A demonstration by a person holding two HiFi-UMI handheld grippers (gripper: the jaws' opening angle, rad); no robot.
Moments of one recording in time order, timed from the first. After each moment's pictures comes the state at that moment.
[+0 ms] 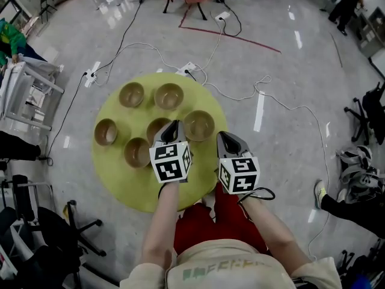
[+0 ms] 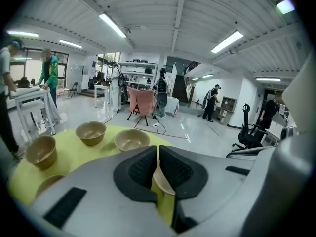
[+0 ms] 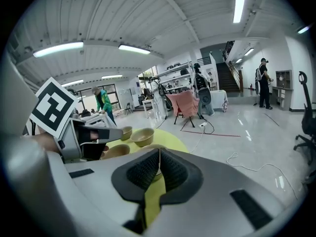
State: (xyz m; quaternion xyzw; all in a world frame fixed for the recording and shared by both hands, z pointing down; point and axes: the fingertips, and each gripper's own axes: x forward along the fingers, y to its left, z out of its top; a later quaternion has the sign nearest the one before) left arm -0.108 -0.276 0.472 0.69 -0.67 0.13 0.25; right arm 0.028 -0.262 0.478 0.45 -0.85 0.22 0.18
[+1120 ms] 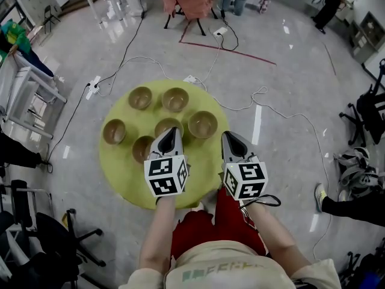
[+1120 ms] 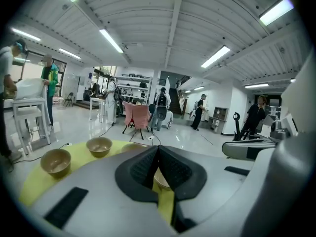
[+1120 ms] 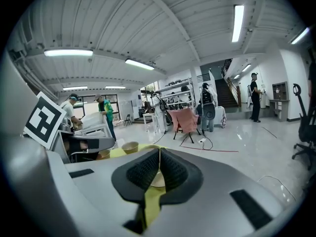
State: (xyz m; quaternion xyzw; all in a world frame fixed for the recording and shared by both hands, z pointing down) left arm -0.122 -0.202 0.403 0.72 -0.66 0.08 0.18; right arm 0.024 -0.209 0.403 0.47 -0.86 0.15 0.11
